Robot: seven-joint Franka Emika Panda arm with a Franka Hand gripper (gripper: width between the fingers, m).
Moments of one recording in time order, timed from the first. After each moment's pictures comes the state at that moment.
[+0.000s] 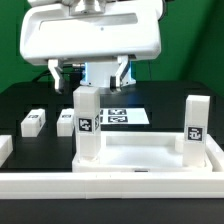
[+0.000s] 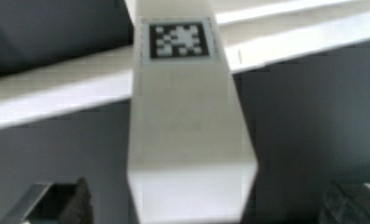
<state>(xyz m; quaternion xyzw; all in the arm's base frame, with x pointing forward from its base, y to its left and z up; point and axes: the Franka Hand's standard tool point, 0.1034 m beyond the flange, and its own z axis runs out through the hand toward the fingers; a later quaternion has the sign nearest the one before) 0.628 -0.063 0.139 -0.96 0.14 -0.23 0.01</state>
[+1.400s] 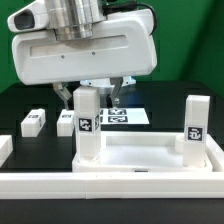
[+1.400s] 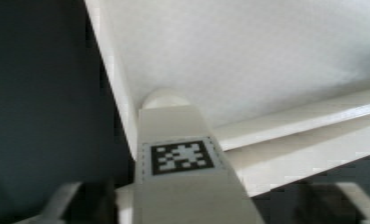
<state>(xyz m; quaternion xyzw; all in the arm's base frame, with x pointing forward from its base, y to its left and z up) 0.618 -0.061 0.111 -0.98 0.16 0.01 0.07</state>
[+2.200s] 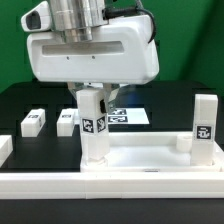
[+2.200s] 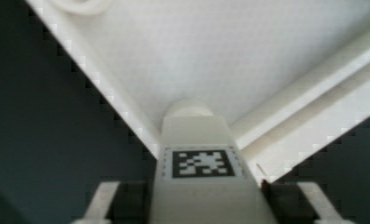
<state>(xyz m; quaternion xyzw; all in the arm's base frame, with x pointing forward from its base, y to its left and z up) 0.621 -0.053 0.108 -0.94 0.35 0.01 0.06</state>
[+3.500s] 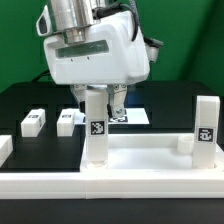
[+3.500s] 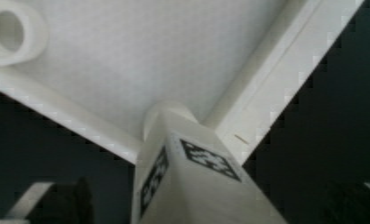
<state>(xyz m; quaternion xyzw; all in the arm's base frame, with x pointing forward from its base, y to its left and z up) 0.633 -0.049 0.107 -0.90 0.43 -0.02 0.09</state>
